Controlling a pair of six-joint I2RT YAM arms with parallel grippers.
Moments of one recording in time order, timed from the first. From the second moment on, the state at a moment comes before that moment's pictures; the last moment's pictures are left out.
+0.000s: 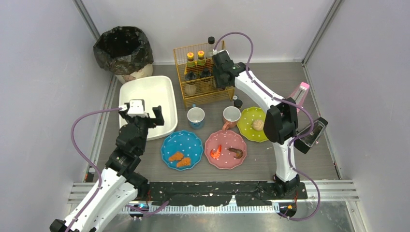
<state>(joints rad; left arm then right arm) -0.48 0.56 0.52 0.05 -0.46 -0.03 0.55 2.09 1.98 -0.74 0.31 0.19</state>
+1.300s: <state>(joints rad) -0.48 0.56 0.52 0.04 -0.45 -0.03 0.50 1.76 1.69 -0.71 0.35 0.27</state>
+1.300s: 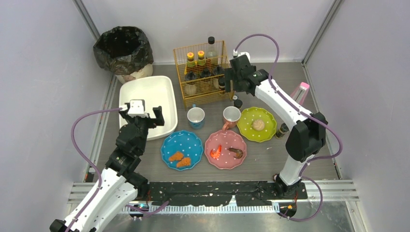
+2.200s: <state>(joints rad) -0.48 0.56 0.52 0.04 -0.44 -0.03 0.42 1.76 1.39 -0.54 0.22 0.37</state>
